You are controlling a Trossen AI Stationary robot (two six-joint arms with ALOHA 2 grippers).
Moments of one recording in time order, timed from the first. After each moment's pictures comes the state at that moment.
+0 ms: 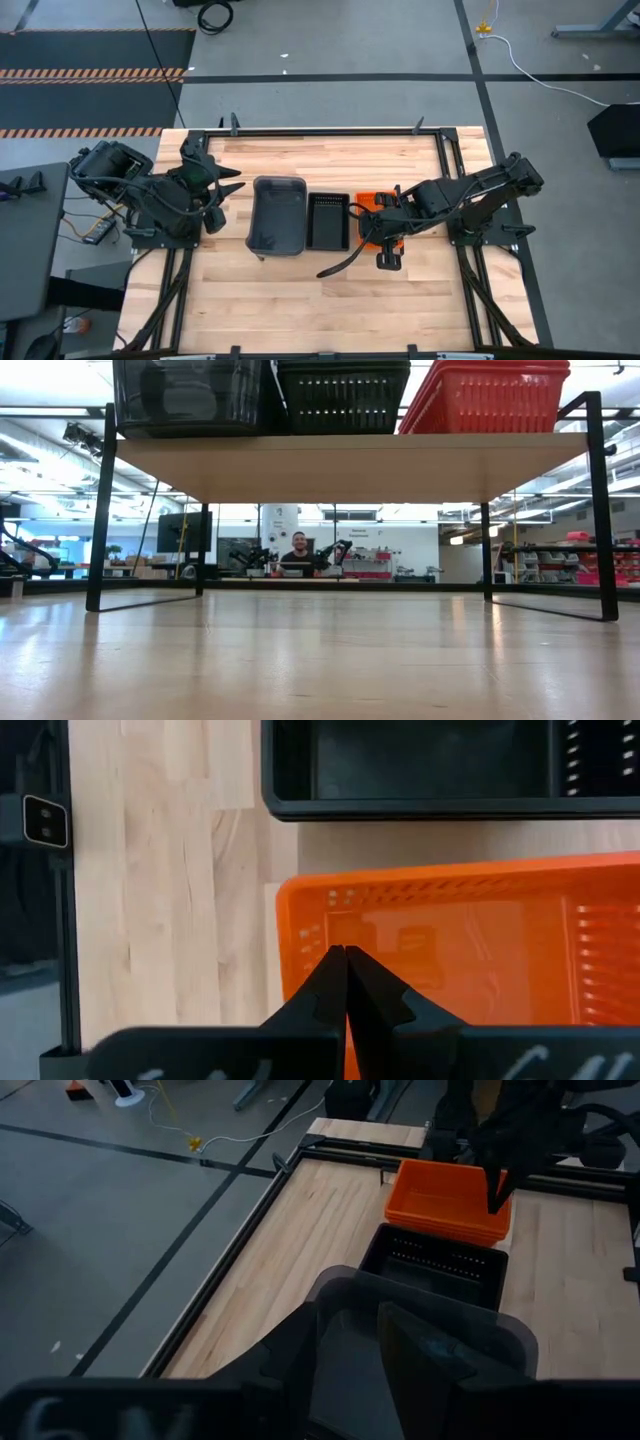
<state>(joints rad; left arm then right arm) -0.50 1.43 2.17 -1.57 -0.79 -0.54 0.34 1.57 1.62 -1.24 0.11 0.39</state>
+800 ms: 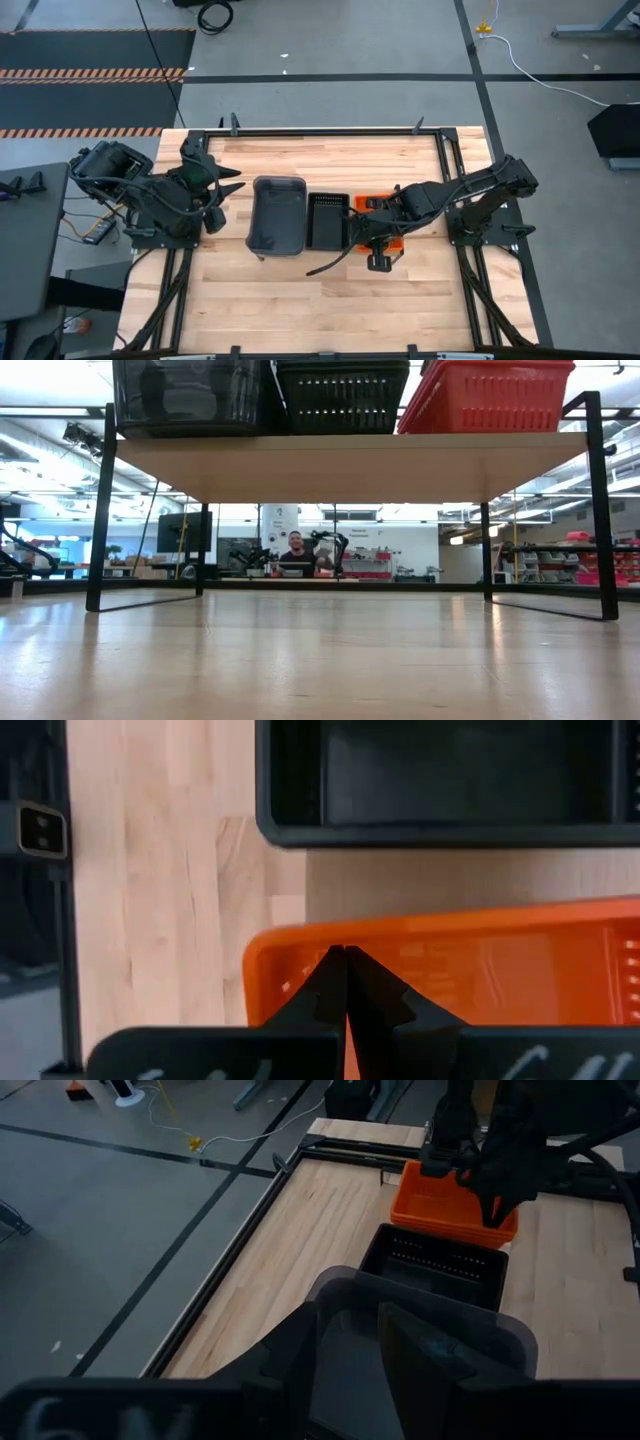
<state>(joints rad) -0.50 1.43 2.17 -1.57 -0.79 -0.54 0.31 1.62 1.57 -1.14 0.06 0.37</state>
